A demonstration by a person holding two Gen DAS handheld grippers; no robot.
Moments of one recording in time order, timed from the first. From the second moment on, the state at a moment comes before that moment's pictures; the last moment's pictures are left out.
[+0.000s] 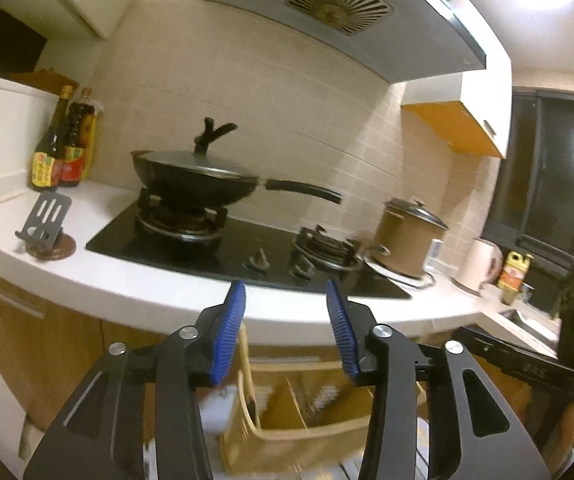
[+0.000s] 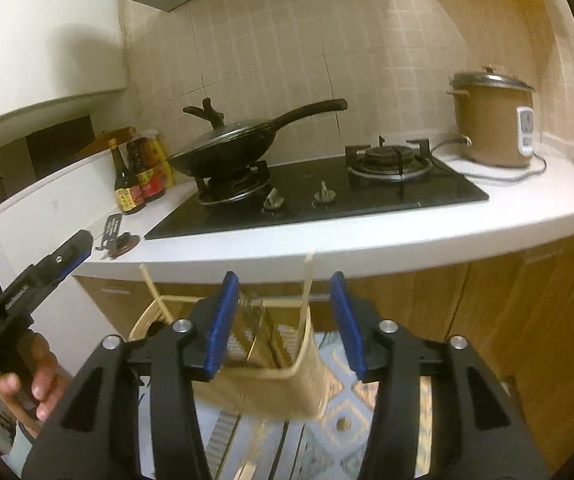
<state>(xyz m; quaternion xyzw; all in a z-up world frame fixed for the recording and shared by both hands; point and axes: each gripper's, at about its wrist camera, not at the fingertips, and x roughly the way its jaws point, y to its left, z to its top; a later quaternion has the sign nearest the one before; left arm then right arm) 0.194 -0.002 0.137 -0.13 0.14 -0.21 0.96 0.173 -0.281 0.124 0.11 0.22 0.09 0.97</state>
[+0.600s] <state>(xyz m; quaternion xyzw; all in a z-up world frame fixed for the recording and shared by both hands) 0.113 -0.040 0.058 -0.04 0.39 -0.25 0.89 0.075 -0.265 0.058 0.19 0.34 0.10 0.92</state>
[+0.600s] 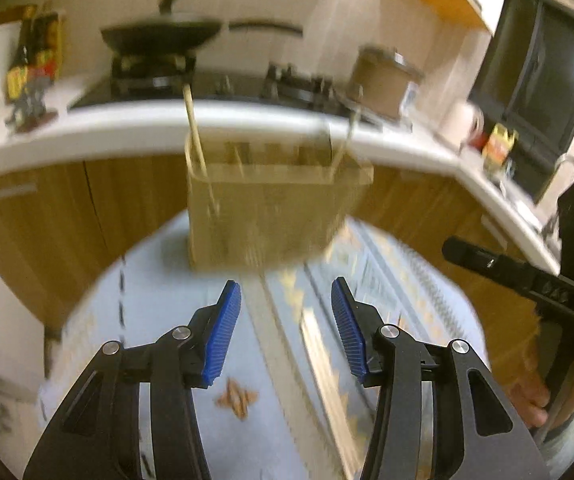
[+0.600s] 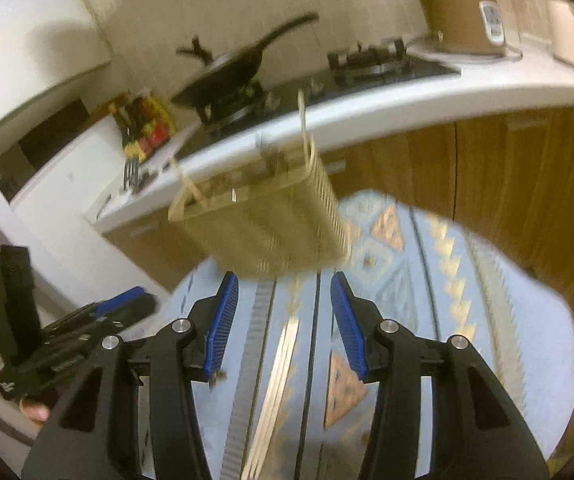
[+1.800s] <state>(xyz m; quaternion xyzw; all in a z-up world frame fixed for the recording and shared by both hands) 0.056 -0.105 -0.051 0.09 0.44 -0.21 0.87 0.036 -0.273 -0.052 0.27 0.41 0.07 0.87</state>
